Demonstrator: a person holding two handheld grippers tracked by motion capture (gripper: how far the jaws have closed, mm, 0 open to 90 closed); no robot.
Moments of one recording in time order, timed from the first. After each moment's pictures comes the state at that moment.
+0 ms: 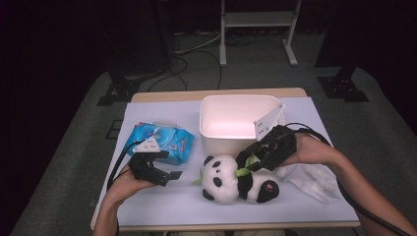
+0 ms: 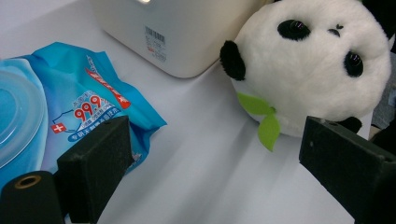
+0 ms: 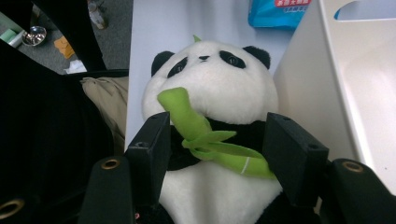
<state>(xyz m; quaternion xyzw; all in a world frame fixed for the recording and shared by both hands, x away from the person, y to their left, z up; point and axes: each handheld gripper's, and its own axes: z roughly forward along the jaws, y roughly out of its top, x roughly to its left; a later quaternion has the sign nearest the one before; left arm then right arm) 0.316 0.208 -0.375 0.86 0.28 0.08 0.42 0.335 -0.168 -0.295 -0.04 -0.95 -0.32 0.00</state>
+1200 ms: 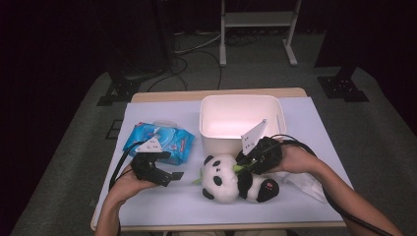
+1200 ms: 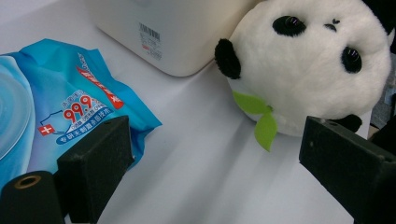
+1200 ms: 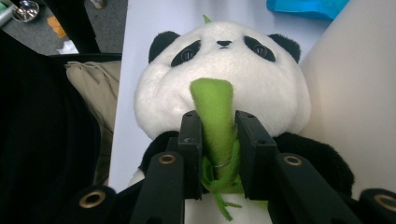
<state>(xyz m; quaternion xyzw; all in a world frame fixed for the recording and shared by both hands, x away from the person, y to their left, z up) 0.318 0.203 -0.378 0.86 0.28 0.07 0.42 0.331 -0.143 -0.330 -0.02 -0.96 -0.29 0.00</state>
